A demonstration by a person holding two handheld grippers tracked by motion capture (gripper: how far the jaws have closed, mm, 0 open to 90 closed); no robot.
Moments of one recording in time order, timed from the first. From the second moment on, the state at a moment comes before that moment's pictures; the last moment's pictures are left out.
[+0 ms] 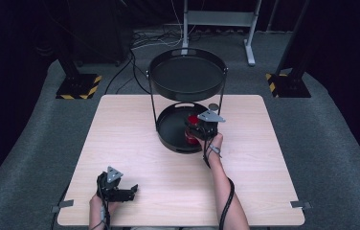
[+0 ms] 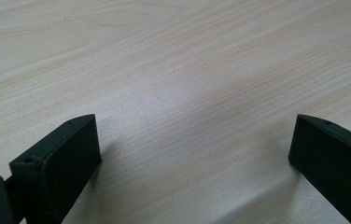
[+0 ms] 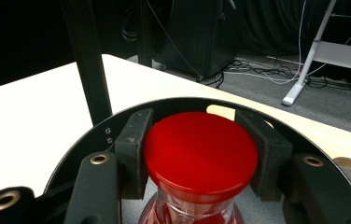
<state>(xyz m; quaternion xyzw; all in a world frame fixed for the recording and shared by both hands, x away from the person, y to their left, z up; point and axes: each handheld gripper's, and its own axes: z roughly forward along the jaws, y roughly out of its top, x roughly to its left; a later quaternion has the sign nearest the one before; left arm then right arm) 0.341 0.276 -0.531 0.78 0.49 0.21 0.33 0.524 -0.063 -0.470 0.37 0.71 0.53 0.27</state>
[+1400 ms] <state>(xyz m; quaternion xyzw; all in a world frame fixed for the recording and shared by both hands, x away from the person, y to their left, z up) 0.341 0.276 -0.531 0.78 0.49 0.21 0.33 0.521 -0.072 -0.464 0.38 0.76 0.48 0.21</state>
